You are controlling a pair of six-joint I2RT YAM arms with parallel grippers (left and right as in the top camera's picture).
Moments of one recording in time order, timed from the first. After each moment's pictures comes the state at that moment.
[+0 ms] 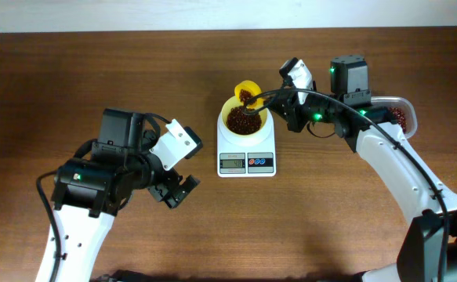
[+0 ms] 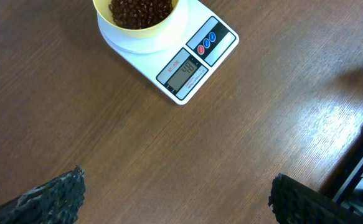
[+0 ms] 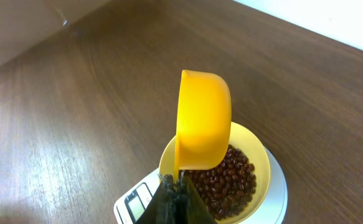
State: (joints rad) left arm -0.20 1.15 1.22 -1.15 0.34 0.58; right arm 0.19 1.65 1.20 -0.27 -0.81 -0.27
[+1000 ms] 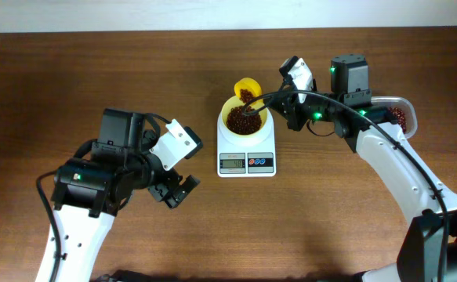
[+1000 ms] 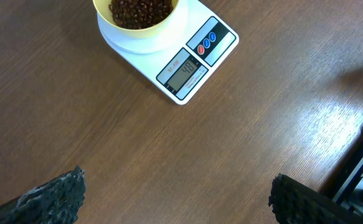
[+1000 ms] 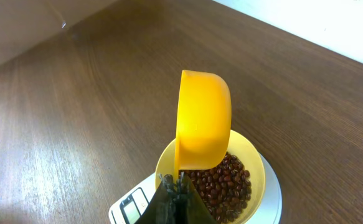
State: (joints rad) left arm -0.20 1.15 1.22 -1.15 0.34 0.58; right arm 0.19 1.65 1.20 -0.24 -0.81 -0.27
